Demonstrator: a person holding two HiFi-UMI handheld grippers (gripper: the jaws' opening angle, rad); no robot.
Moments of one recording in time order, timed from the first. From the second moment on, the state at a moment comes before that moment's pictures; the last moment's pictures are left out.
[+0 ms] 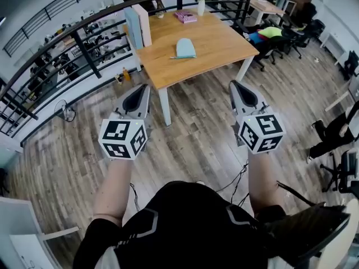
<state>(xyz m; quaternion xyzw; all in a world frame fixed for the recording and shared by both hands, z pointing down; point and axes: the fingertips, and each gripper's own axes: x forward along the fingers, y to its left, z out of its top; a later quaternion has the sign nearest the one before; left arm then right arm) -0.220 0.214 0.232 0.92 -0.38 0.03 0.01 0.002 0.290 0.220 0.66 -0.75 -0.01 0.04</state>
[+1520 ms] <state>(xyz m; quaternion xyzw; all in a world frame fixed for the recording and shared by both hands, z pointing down) -0.161 0.218 0.237 0.93 -0.38 0.03 0.00 0.049 0.286 0.226 0.63 -0.77 -0.01 0.03</state>
